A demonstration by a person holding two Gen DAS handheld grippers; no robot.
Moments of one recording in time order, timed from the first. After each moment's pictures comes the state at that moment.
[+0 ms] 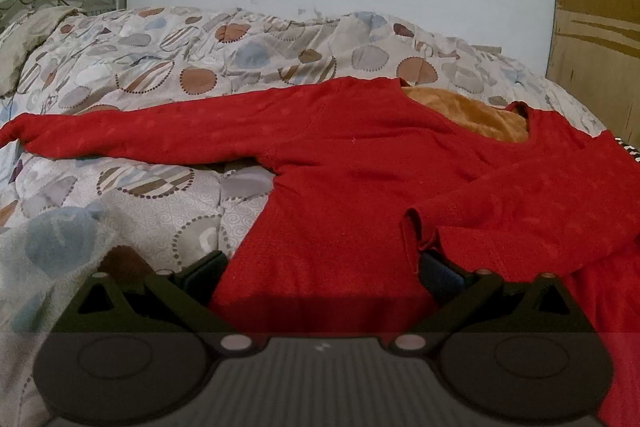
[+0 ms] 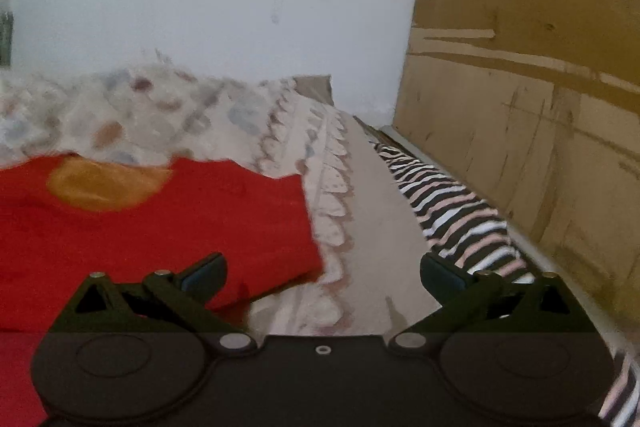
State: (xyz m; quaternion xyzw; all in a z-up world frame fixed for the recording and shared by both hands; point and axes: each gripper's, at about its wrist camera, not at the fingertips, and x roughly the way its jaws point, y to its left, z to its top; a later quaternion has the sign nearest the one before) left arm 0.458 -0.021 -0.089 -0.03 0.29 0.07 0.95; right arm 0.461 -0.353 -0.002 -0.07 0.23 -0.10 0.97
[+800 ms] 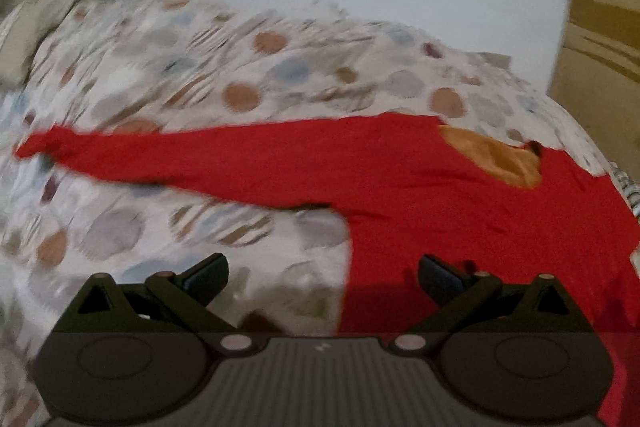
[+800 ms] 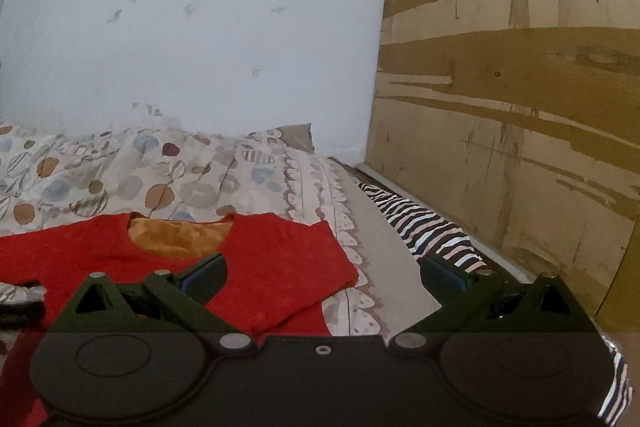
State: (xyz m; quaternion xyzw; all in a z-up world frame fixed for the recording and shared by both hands) left arm 0.452 0.052 -0.029 -0.08 0.33 0.06 0.94; right arm 0.359 -0.237 0.066 -0.06 0.17 -0.16 0.97
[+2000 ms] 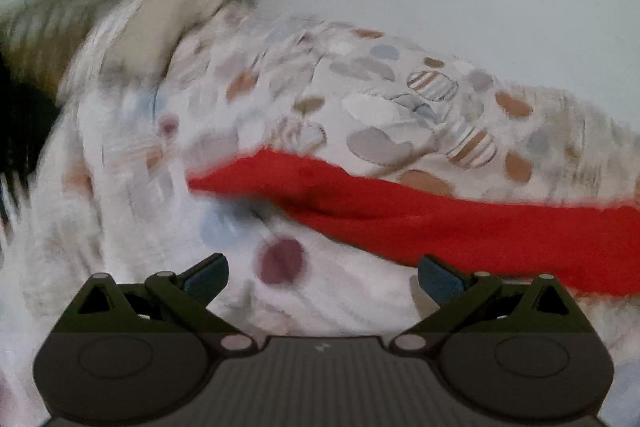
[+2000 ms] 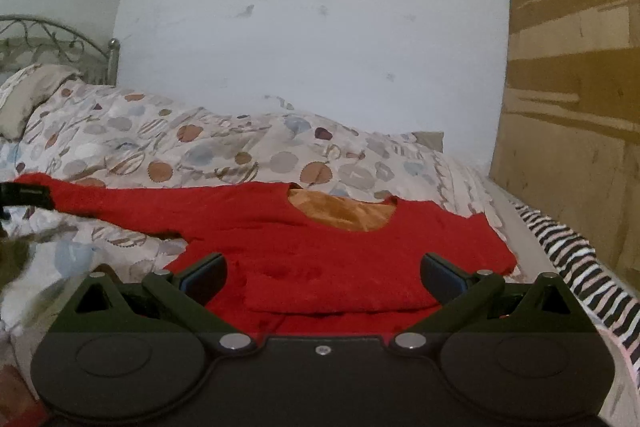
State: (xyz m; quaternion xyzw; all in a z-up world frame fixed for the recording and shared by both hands) left arm 0.460 0.300 -0.069 -0.03 0.24 0.20 0.95; right arm 0.348 -0.144 0.009 -0.08 0.17 0.03 0.98
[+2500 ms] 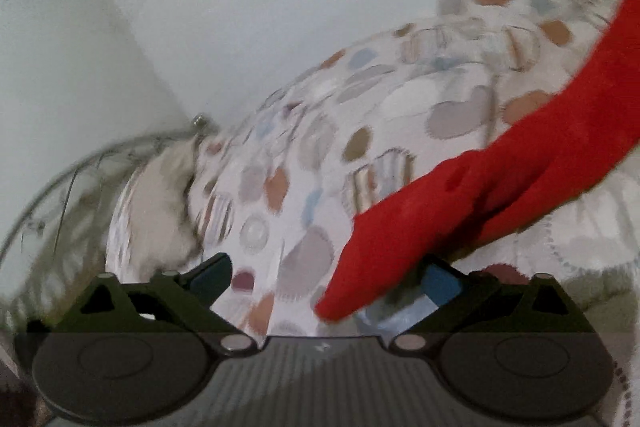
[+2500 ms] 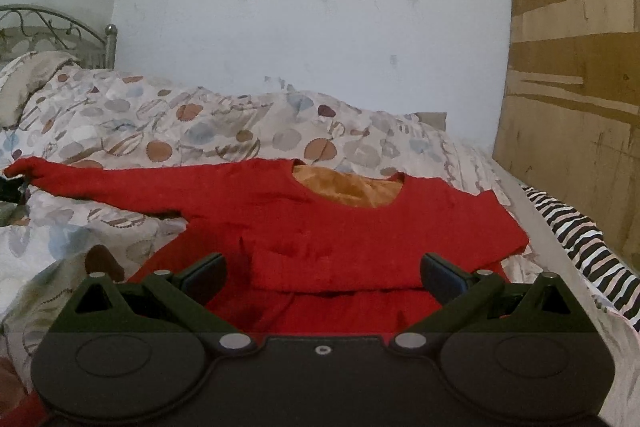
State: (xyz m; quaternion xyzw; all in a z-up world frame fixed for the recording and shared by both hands) left arm 0.500 0.336 -0.087 0.33 0.21 0.19 0.90; right arm 0.360 -0.137 -0.010 -0.08 0.20 0.02 0.98
